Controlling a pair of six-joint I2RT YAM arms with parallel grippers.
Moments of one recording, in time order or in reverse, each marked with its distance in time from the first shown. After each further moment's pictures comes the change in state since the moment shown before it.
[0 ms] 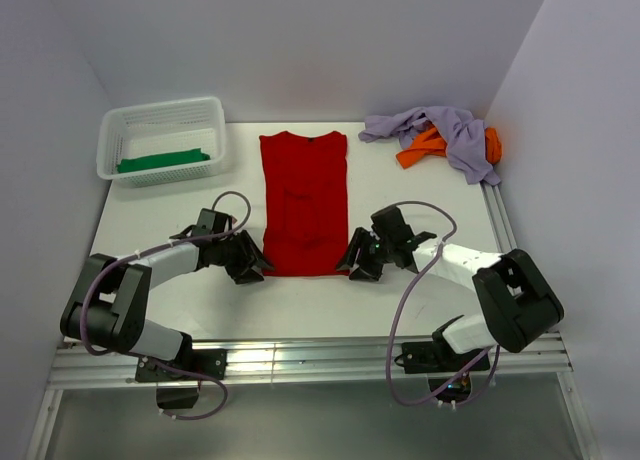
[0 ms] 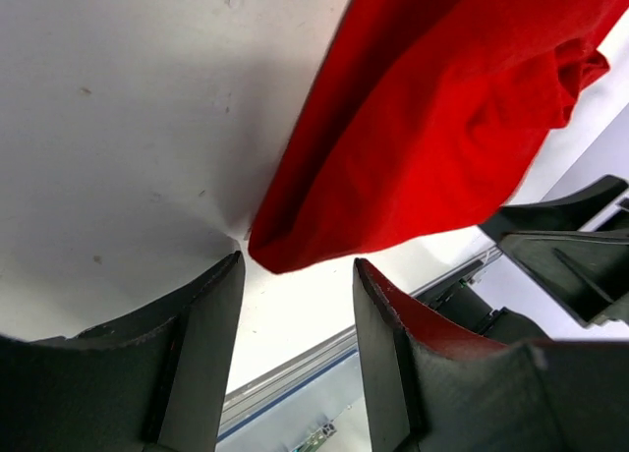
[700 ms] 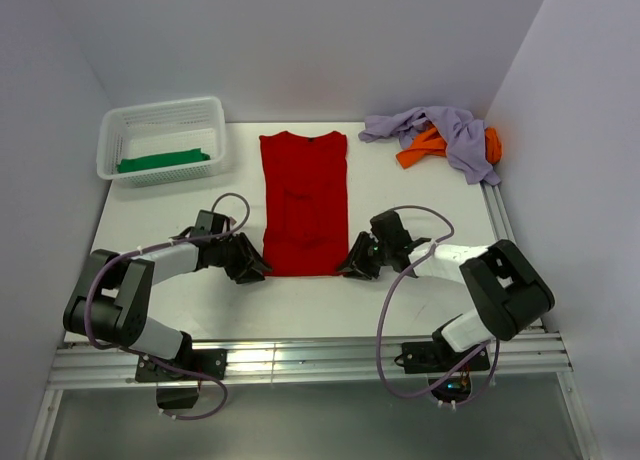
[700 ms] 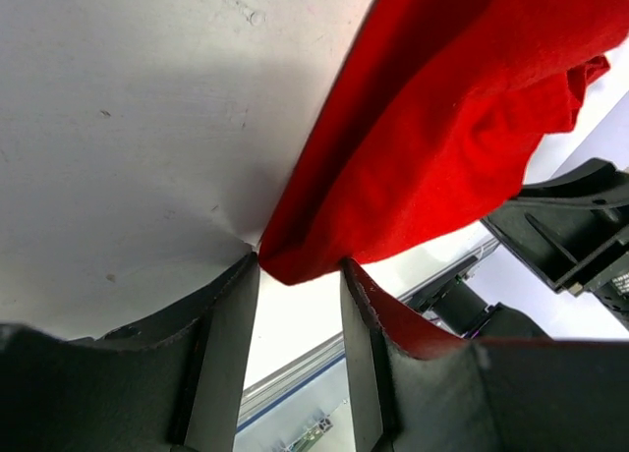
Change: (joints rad) left arm 0.025 0.032 -0.016 0.043 0.032 0.012; right arm 0.000 0.068 -0.079 0.189 0.022 0.048
